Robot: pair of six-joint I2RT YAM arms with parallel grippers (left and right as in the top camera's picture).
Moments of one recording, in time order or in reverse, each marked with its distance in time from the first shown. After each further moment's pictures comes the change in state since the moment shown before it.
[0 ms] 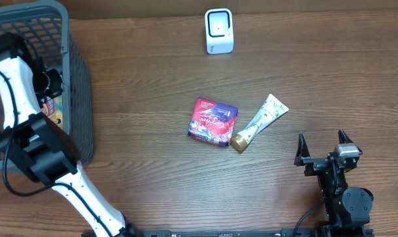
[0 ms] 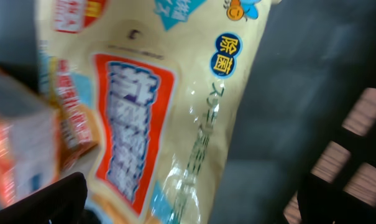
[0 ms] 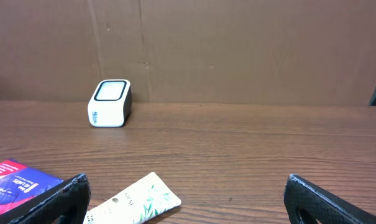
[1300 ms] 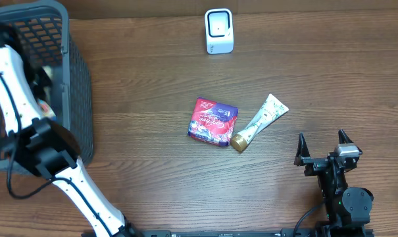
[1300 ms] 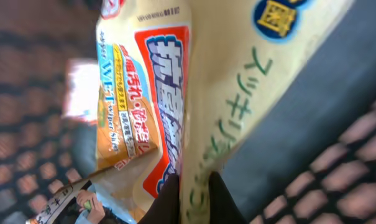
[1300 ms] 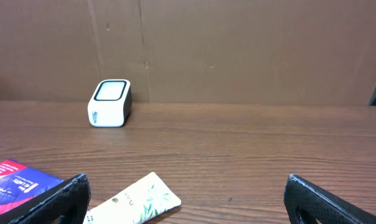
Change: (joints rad) left arm 0.000 0.082 0.440 -0.407 -0.185 -0.139; right arm 0.000 0.000 0.000 0.000 0.000 0.000
